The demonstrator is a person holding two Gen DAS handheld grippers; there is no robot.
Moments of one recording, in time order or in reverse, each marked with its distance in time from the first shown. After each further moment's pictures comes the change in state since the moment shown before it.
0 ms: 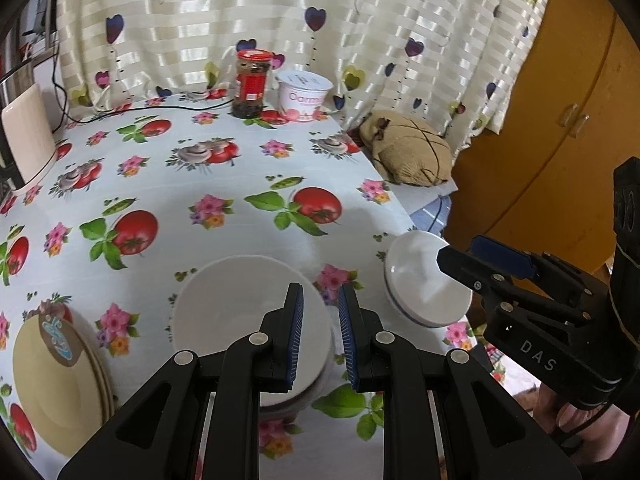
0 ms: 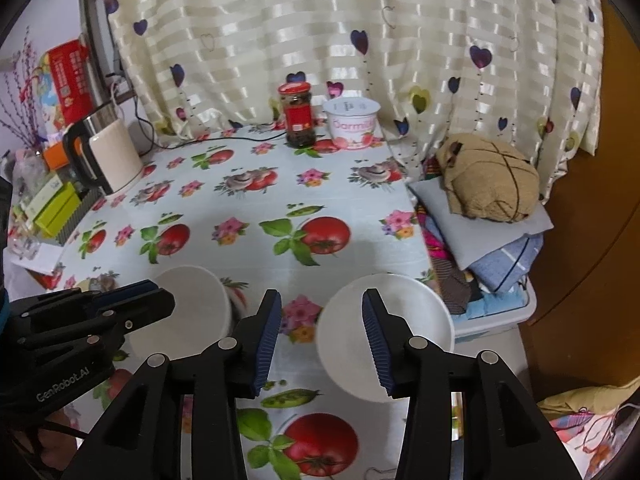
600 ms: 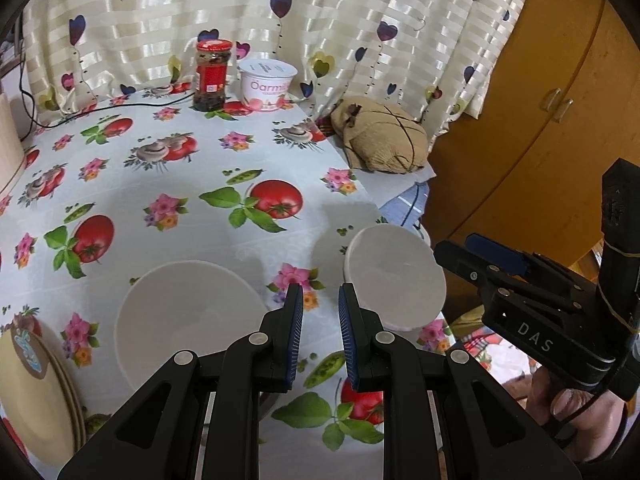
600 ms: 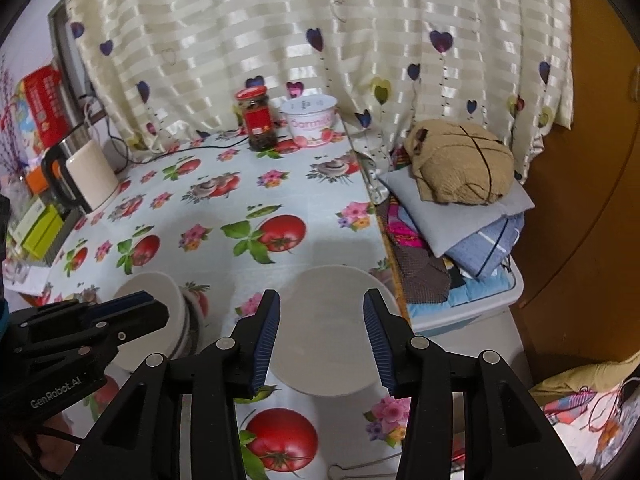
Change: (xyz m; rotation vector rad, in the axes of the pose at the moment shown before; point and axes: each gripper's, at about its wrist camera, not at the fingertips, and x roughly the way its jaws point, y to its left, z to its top) left arm 0.022 -0.027 0.006 0.034 0.044 -0.074; right arm -0.004 -0.043 -0.009 0.094 0.000 -0.036
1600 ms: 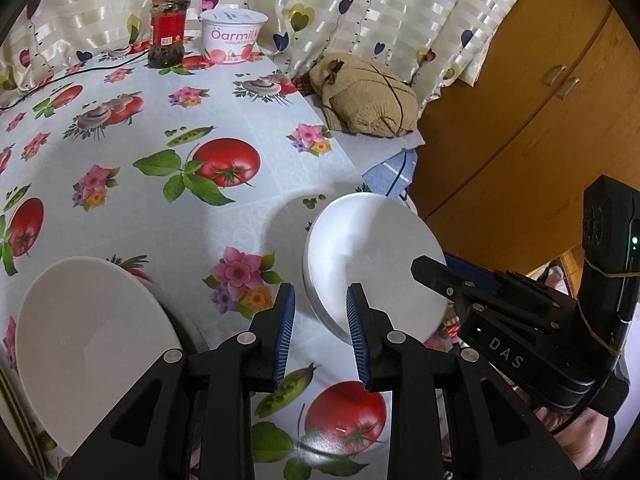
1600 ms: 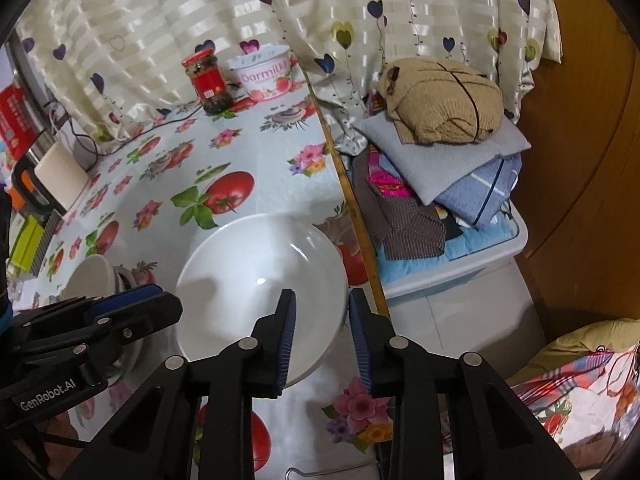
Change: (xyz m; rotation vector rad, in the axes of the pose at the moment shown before) left arm 0.073 -0.021 0.001 0.001 0.129 -0.064; right arm 0.053 -0.053 -0.025 0.118 0.139 0.006
